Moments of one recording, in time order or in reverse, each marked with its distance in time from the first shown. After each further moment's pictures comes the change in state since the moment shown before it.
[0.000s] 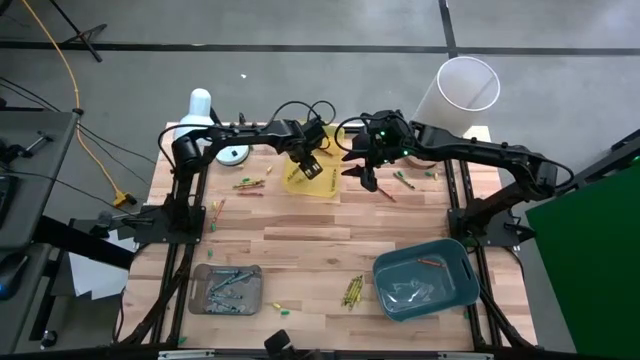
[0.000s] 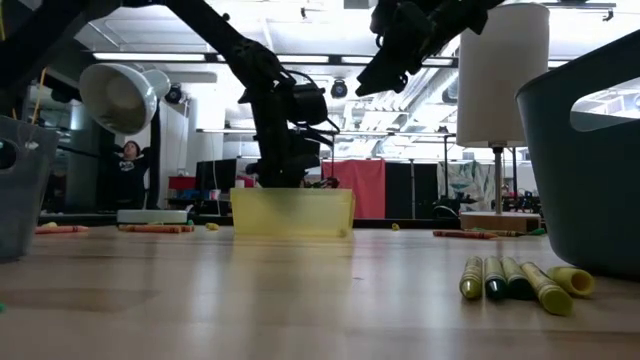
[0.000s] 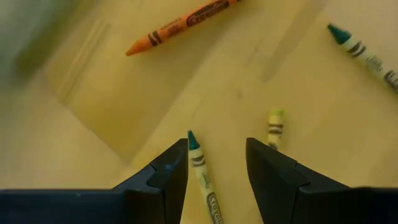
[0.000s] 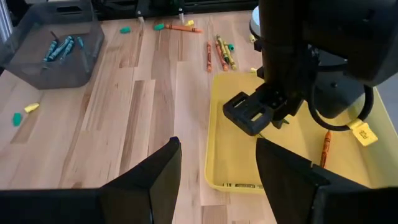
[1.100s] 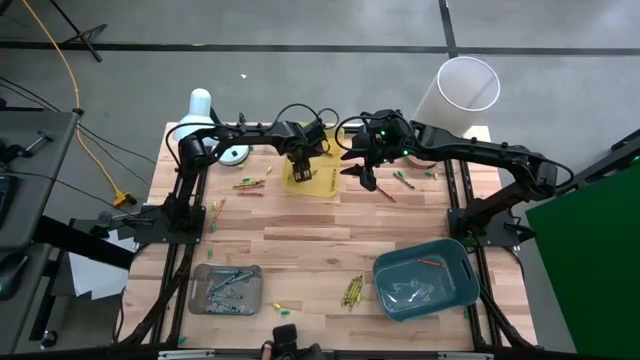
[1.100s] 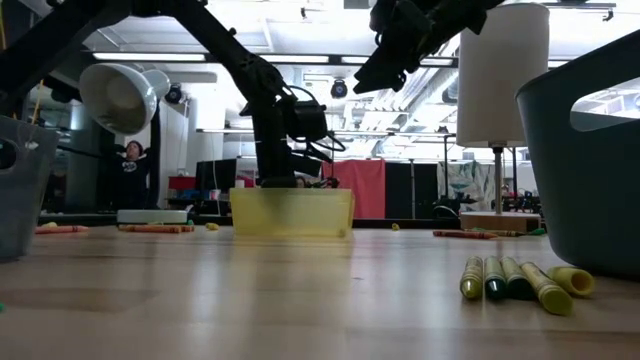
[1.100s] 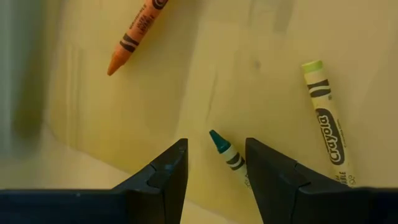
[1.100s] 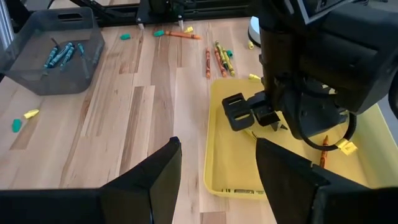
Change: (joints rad) left arm 0.019 0.062 -0.001 0.001 -0.055 0.436; right arm 0.000 0.000 0.001 0.023 -0.001 0.007
